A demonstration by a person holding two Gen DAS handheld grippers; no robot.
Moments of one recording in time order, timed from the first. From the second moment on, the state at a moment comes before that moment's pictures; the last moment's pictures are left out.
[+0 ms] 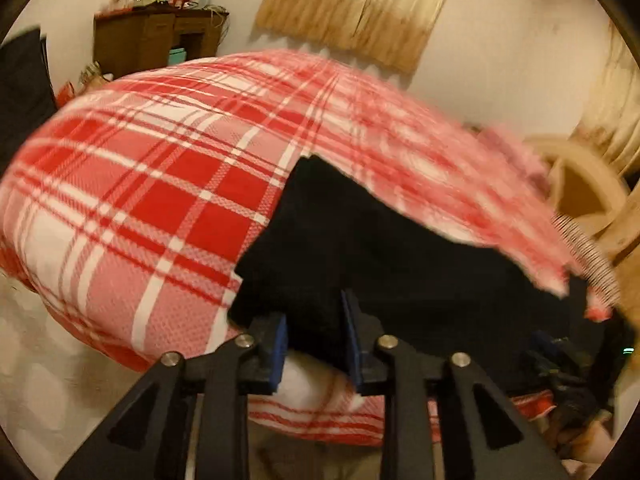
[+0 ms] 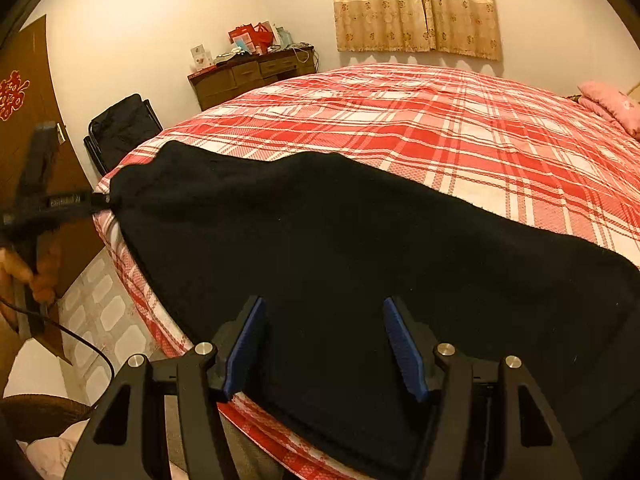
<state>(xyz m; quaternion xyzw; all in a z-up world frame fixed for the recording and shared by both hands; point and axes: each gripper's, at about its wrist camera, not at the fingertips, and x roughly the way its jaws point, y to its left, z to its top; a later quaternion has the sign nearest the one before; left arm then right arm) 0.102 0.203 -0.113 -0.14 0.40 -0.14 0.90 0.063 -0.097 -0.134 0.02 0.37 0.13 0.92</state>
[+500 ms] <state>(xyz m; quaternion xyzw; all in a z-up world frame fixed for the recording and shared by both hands) 0.089 0.147 -0.052 0.03 0.28 -0.04 0.96 0.069 -0.084 -0.118 0.04 0.36 0.16 0.92</state>
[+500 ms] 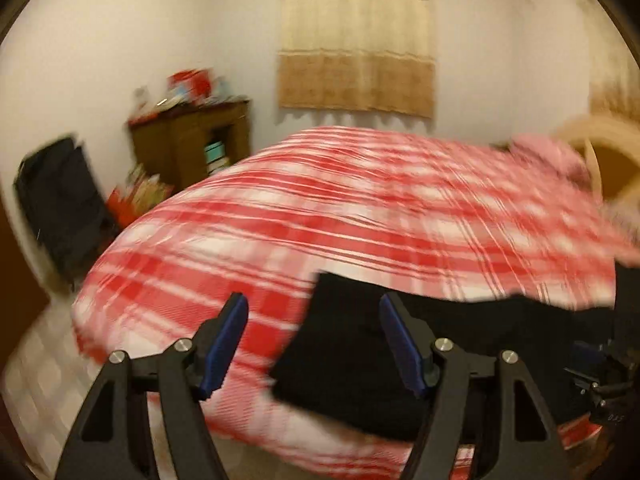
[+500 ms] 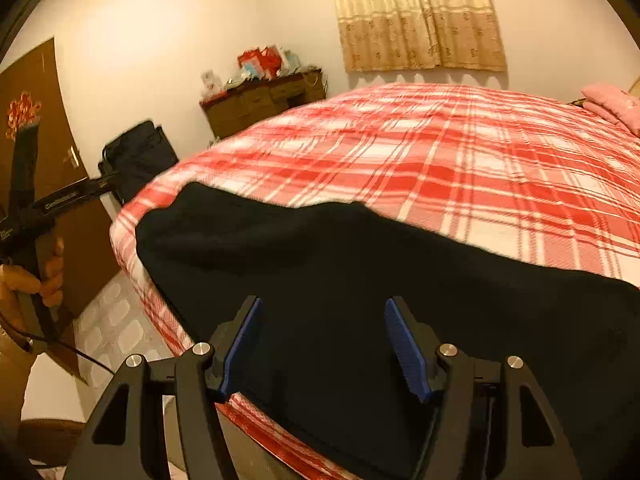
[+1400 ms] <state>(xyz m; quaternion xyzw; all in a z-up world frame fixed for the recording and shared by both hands) 0.094 0.089 -0.128 0.03 0.33 -0.02 0.94 0.152 -0.084 -0.103 0.11 0.40 0.23 0.88</state>
